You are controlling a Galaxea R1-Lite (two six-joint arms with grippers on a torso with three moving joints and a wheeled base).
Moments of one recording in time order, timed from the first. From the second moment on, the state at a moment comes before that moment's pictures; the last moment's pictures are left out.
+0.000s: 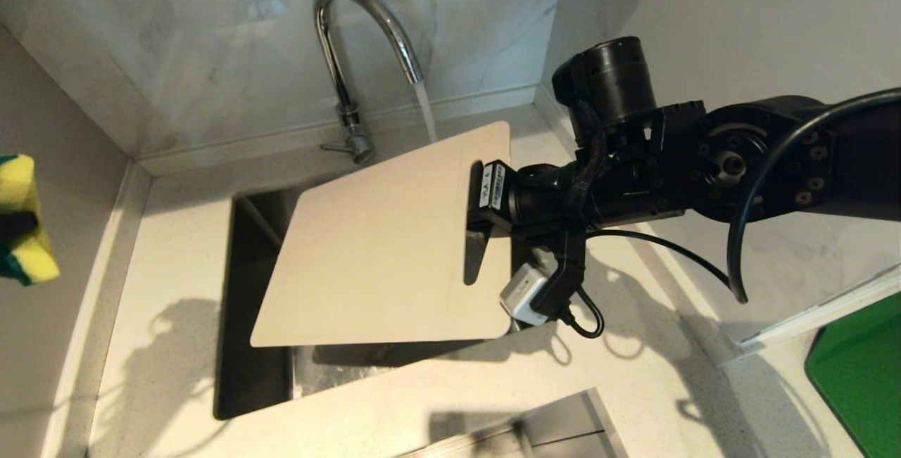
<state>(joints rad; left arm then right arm) -0.10 0.95 -0.86 0.07 -0.12 -0.10 0.53 1.80 -1.56 0.24 0.32 -2.50</state>
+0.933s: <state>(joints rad) -0.28 1.49 -1.34 0.17 -0.07 -0.28 0.54 1.80 -1.56 0.24 0.35 -2.48</state>
